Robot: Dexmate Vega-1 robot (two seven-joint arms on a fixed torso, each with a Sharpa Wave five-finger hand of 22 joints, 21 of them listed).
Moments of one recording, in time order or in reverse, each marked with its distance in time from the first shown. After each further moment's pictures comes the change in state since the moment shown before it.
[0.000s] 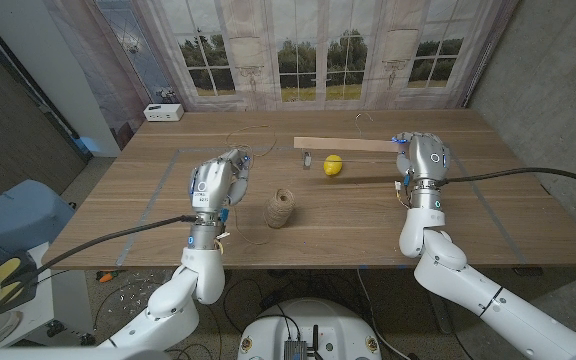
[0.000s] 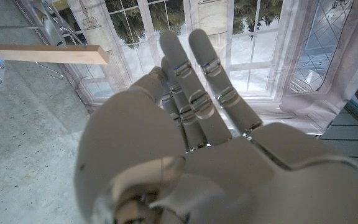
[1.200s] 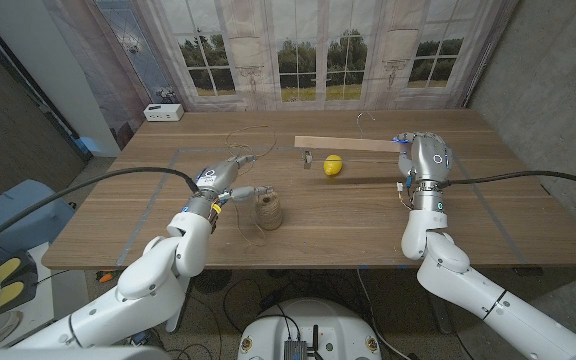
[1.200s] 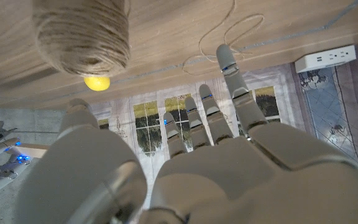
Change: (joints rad) left arm -0.040 0.247 -0.003 -0.383 -0.214 0.431 -0.864; left_hand -0.667 -0.292 -0.355 0.084 0.040 -0.509 -0.207 -0.453 -0.387 -0.658 0.093 -0.501 -0.254 -0.854 0.252 -0.300 -0.225 -0.349 0.329 -0.299 0.002; right arm -0.022 -0.006 0.018 -0.009 -0.007 0.018 -0.010; right_hand 0.005 -0.005 -0.003 0.003 0.004 0.000 0.000 0.000 -0.005 0.002 0.002 0.000 0.000 0.010 0.004 -0.021 0.025 -0.005 -0.005 0.004 0.000
